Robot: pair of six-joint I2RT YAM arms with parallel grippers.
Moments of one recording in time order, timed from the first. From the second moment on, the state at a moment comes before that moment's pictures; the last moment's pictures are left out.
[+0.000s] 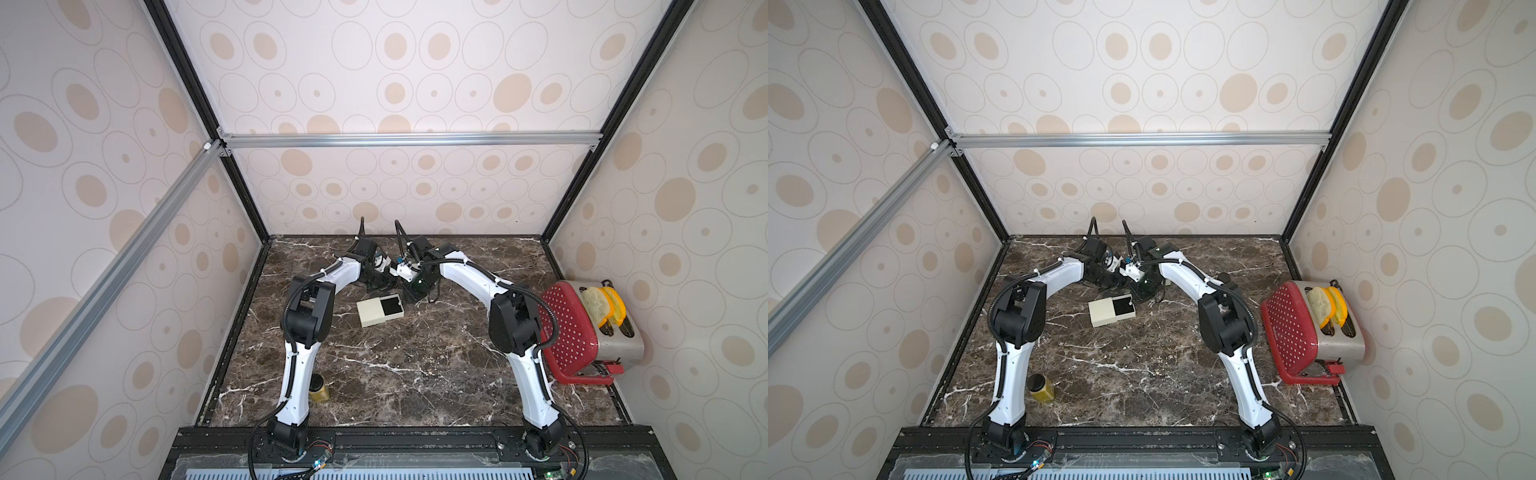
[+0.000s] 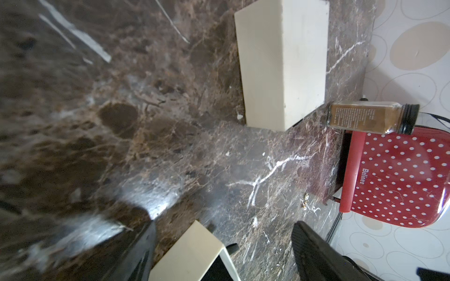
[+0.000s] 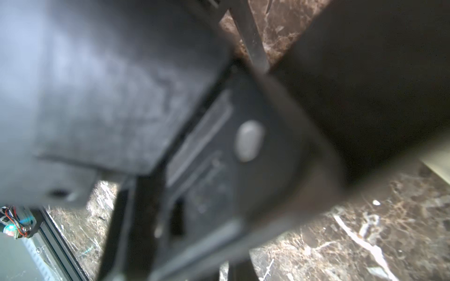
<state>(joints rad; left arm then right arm) -0.33 2.28 1.74 -0.60 0.65 -0.40 0.67 2.28 2.03 -1.05 -0.39 -0.14</state>
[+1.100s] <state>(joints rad) -0.27 2.15 1.74 -0.58 0.53 -0.53 0.70 2.21 2.08 -1.18 -0.35 -0.16</state>
